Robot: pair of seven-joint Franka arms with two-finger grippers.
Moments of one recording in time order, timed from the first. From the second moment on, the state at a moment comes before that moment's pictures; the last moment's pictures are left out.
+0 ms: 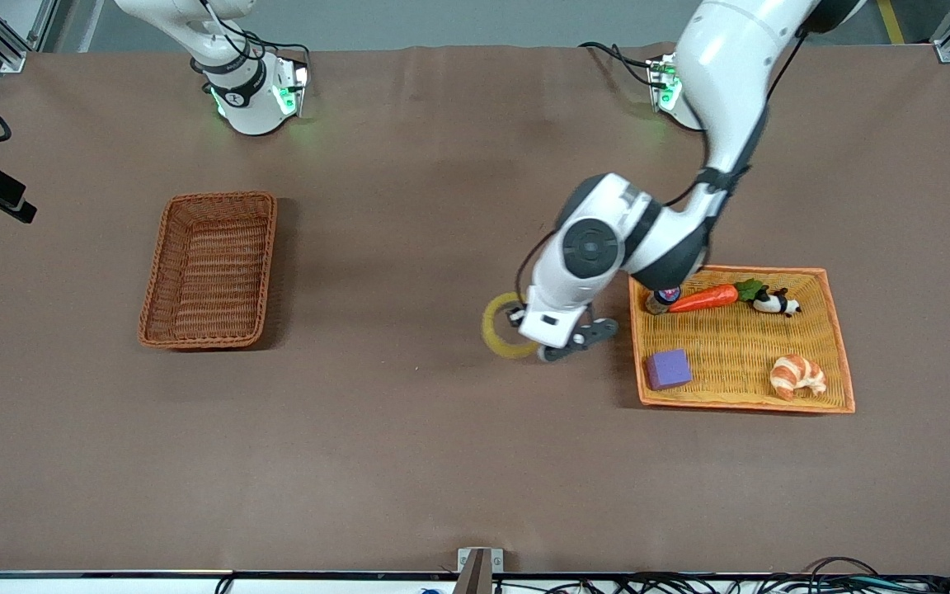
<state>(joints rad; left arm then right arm) -0.50 0.68 -0.21 -1.45 0.00 2.10 -1.10 -0.01 0.01 -0.05 -1.45 0.00 1.48 0.07</state>
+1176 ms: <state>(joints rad) -0.50 0.70 -0.17 -1.32 0.09 2.09 -1.11 0.01 0.02 -0.04 -1.45 0.02 1.48 0.06</state>
